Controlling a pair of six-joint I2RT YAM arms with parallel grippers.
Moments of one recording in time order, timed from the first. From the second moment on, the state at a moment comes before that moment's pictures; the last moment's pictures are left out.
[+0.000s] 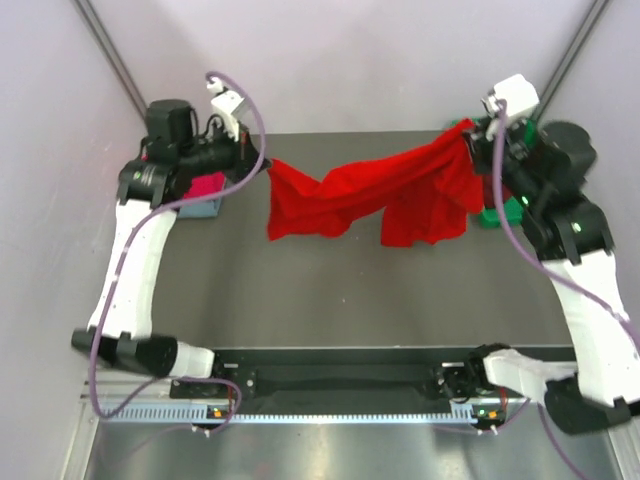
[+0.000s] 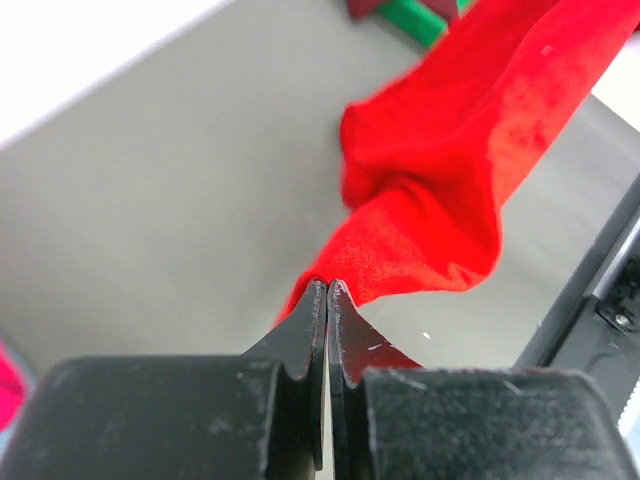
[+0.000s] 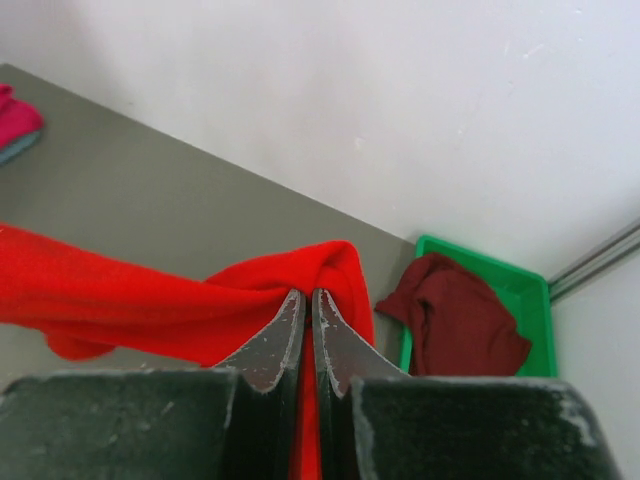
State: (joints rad) left arm -0.17 1.44 1.78 -0.82 0.67 0.12; right arm 0.28 1.15 1.60 -0.52 -0.04 -0.25
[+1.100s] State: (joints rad) left arm -0.08 2.38 2.18 -0.76 0.43 0.09; right arm 0.20 2.40 2.27 -0.52 -0.34 -0.07
